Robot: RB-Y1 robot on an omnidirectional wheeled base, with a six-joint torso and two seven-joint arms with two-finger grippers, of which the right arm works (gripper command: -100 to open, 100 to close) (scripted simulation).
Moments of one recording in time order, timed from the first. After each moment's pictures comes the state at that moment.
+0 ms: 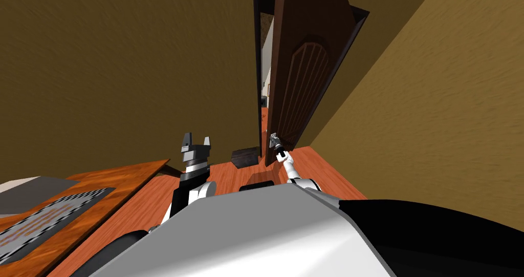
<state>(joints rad) -0.33 -0.08 -0.22 -0.91 0.48 -0.41 0.86</state>
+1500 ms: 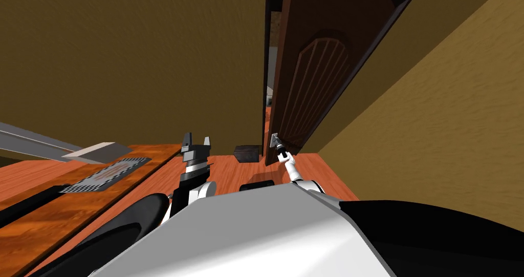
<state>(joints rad) -0.29 -0.12 -0.18 -0.95 0.33 -0.39 0.64</state>
